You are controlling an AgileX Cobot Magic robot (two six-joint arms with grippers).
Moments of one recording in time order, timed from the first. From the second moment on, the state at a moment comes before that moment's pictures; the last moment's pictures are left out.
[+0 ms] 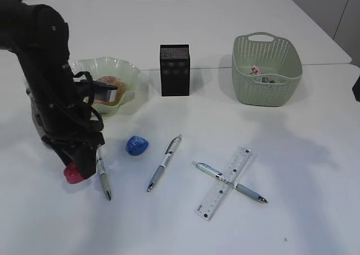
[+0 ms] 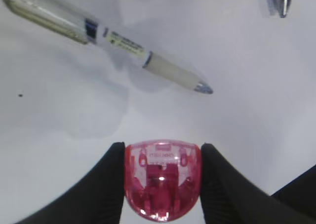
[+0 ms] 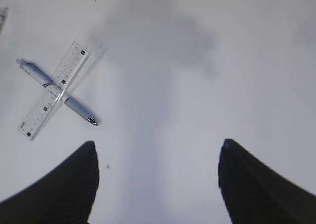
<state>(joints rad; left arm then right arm) -0.37 1.99 -1.40 -0.18 1.19 0.28 -0.06 1.36 -1.22 0.14 1.19 -0.06</state>
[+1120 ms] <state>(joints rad) -0.46 1.99 -1.78 -0.22 0.98 0.28 -0.06 1.36 -1.22 0.14 1.19 -0.06</state>
